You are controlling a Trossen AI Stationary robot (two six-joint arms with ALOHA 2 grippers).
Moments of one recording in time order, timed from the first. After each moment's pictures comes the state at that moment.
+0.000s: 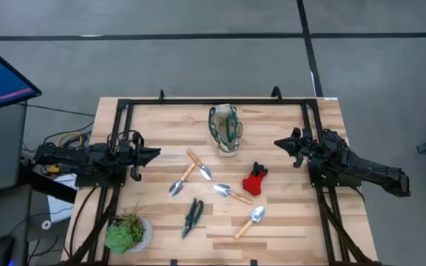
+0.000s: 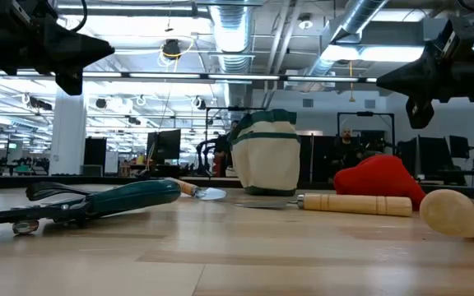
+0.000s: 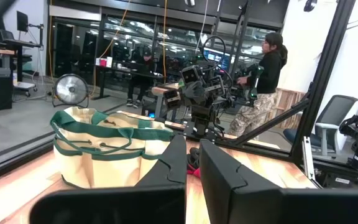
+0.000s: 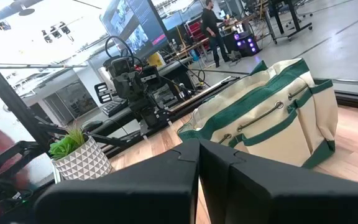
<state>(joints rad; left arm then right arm) -0.16 0.02 0.01 0.17 -0.34 -0.14 -0.34 0.01 0.01 0.03 -0.13 0.48</state>
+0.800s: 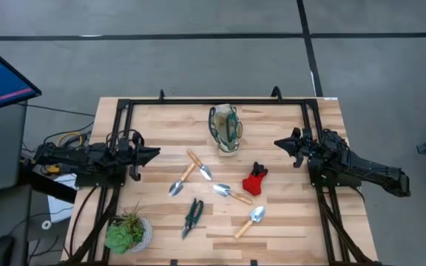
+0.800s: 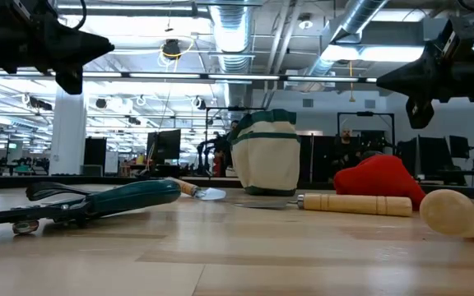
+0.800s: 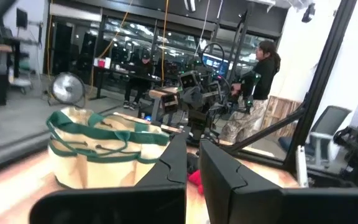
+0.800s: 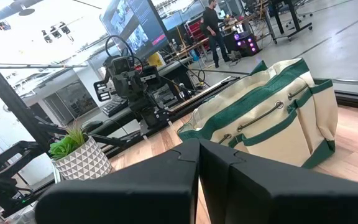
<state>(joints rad) -0.16 0.02 0.01 0.19 -0.34 -0.20 -0.34 0.01 0.01 0.03 -0.13 0.48</state>
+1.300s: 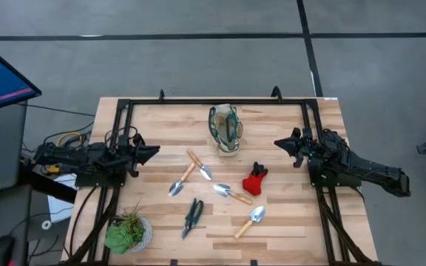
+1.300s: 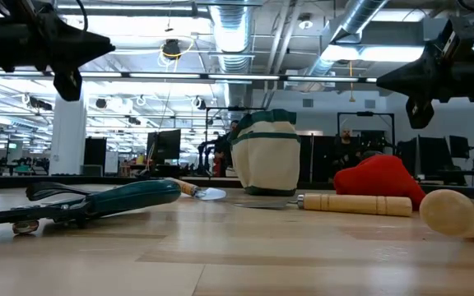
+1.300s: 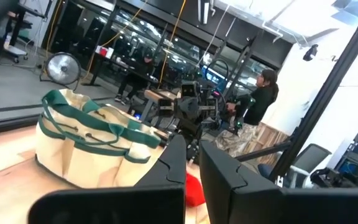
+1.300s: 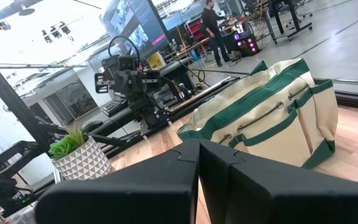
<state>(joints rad) -0.16 0.02 0.01 0.21 -0.38 -0.40 -0.34 0.01 0.01 0.03 -0.13 0.48</state>
